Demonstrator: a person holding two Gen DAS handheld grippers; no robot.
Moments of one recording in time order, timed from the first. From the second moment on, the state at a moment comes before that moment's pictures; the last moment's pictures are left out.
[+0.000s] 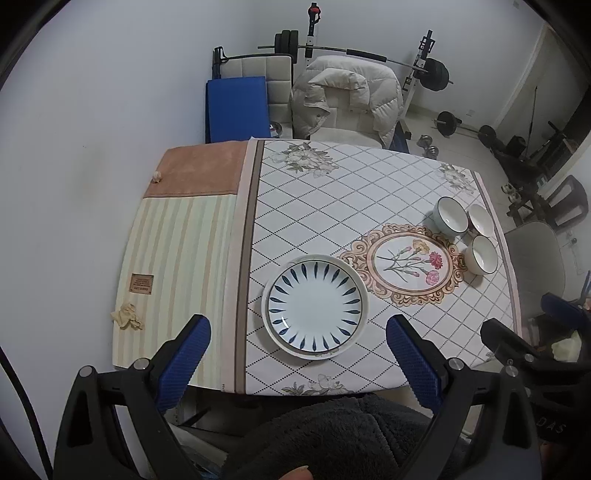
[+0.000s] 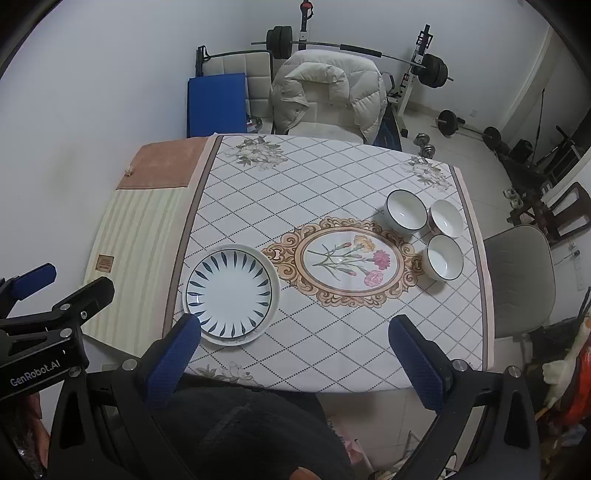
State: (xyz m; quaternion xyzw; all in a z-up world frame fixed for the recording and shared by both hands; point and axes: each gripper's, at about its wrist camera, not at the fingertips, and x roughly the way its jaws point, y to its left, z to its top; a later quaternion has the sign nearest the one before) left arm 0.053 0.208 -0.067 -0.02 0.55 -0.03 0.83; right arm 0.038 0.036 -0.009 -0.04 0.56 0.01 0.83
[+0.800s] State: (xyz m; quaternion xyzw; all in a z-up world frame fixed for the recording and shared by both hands) left arm 0.178 0.032 -0.129 0.03 0.53 -0.10 0.84; right arm 0.091 -0.205 -0.094 0.12 0.54 -0.13 0.82
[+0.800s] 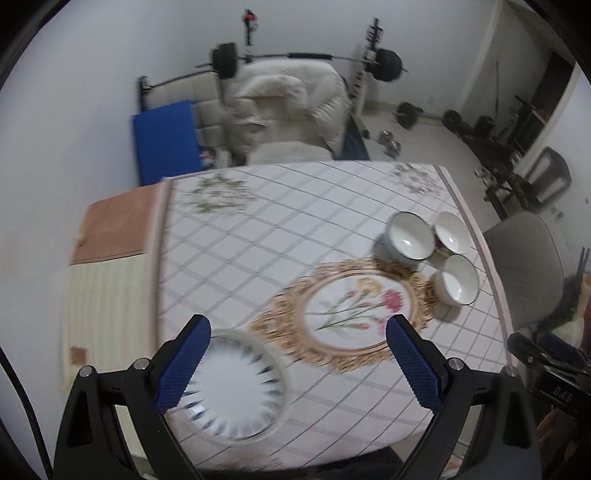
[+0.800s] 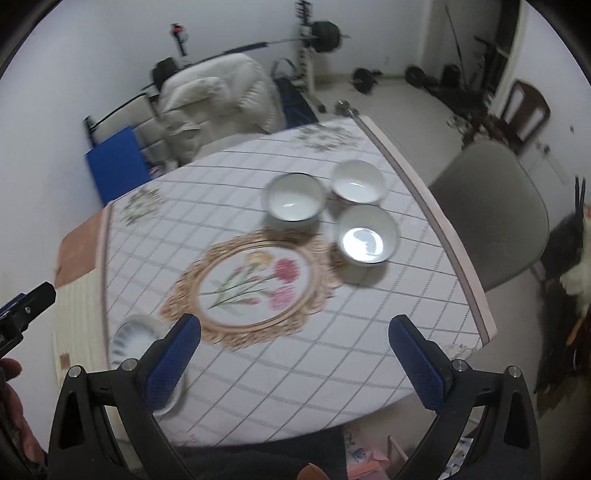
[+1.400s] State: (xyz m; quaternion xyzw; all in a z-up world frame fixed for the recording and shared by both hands) left arm 0.282 -0.233 -0.315 0.04 0.67 -0.18 0.72; right arm 0.217 -0.446 -0.274 0.16 0.65 -0.07 0.74
